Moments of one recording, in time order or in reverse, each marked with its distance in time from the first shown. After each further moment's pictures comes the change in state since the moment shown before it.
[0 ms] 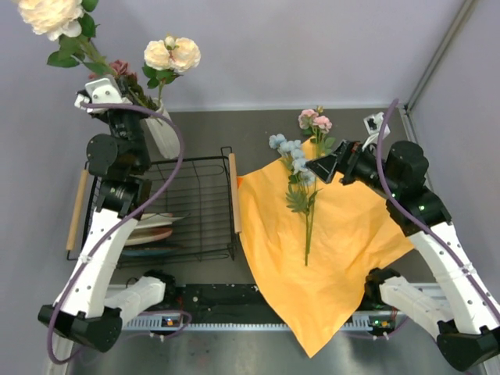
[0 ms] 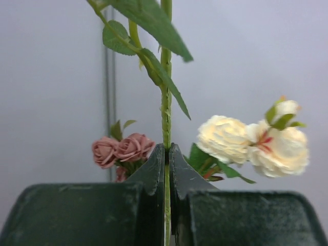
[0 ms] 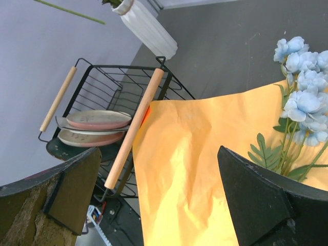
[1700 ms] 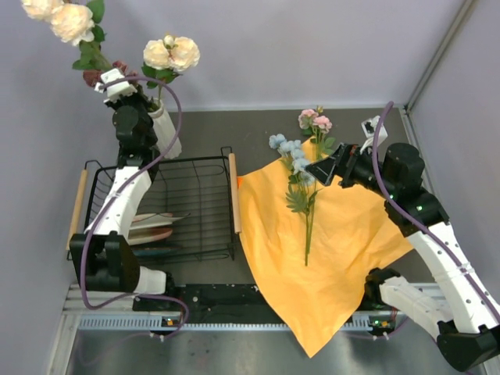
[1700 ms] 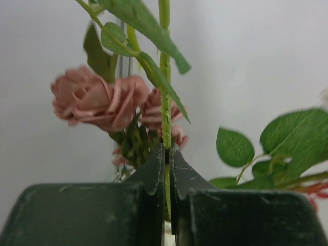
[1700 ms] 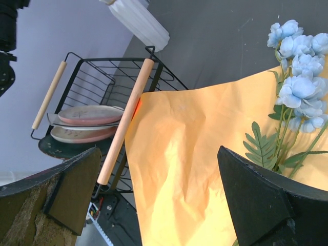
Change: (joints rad) left arm 0.272 0.388 -0.080 0.321 0.036 -0.162; right arm 0.000 -0.003 -0.033 -0.030 0.015 -0.001
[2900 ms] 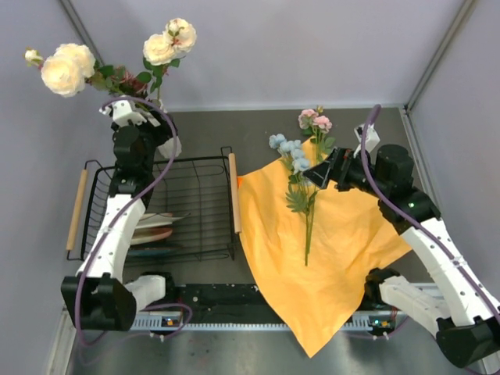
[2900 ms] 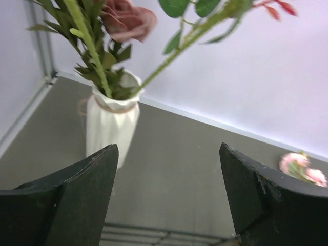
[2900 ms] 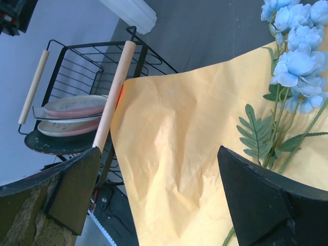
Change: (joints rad) left arm 0.001 -0.205 -0.176 -0.432 0.290 -0.299; right arm 0.000 0.025 -0.054 -0.006 0.001 -0.001
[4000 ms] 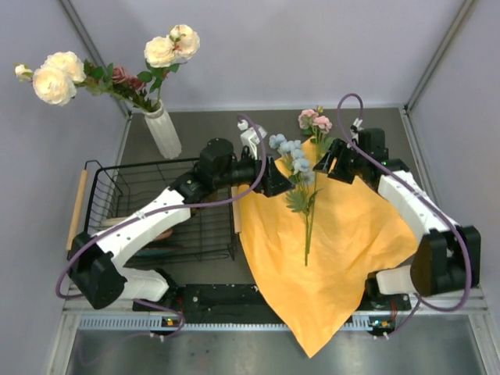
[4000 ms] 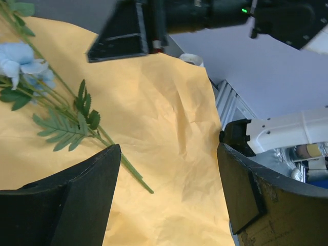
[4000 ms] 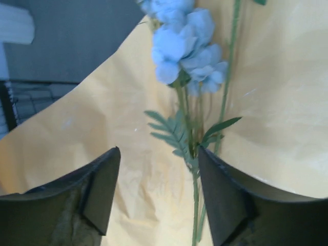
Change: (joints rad) left arm -0.676 0.119 0.067 -0.170 0.652 -0.205; right arm -0.166 0.407 0.036 -0.015 0.060 0.008
